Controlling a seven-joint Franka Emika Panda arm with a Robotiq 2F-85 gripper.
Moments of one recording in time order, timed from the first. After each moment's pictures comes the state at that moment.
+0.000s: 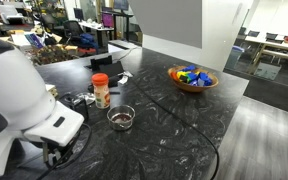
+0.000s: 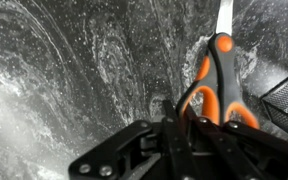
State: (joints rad) arm -0.02 -0.45 0.03 -2.79 0.23 2.55 0.31
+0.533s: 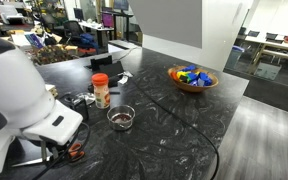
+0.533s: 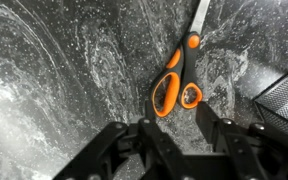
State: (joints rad) arm -0.01 -0.46 0.03 -2.78 0.26 2.54 0.31
